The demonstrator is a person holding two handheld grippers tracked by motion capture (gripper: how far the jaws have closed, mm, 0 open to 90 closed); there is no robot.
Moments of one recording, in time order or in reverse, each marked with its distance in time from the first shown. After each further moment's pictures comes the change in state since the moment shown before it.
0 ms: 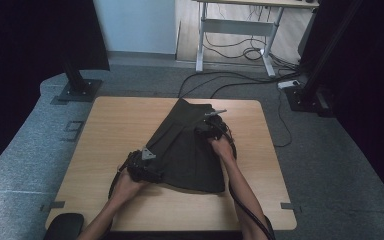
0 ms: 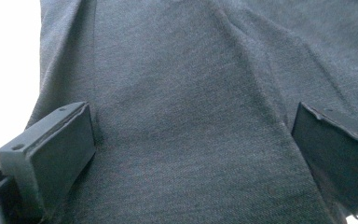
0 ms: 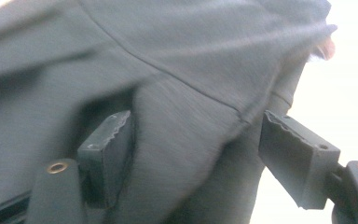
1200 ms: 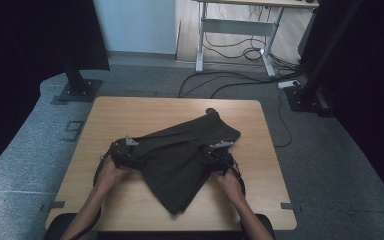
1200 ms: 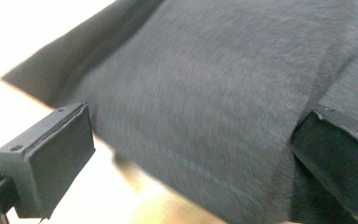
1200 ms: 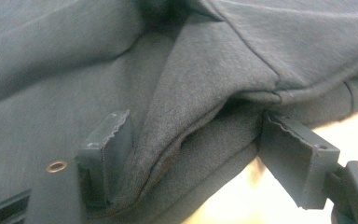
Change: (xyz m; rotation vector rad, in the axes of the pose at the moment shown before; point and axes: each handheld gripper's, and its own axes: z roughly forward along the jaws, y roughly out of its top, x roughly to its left) left arm 0.086 -0.008 0.004 0.072 0.078 -0.085; right arm 0.059 -0.097 -0.067 0.053 -0.032 0.067
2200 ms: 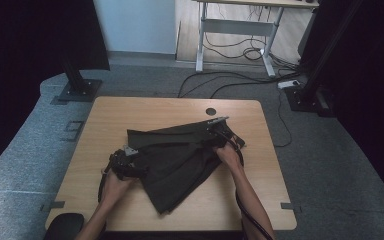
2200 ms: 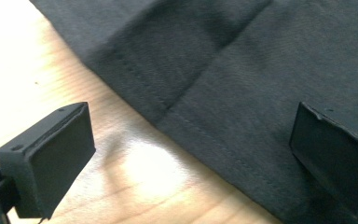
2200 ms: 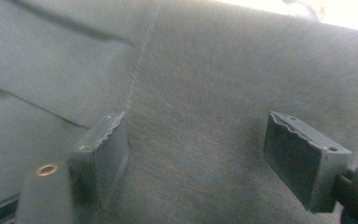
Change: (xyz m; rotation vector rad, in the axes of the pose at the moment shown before) left arm -0.041 -0.025 -0.016 -0.044 0.066 -0.126; right arm -0.048 0.077 0.049 0.026 0.000 -0.149
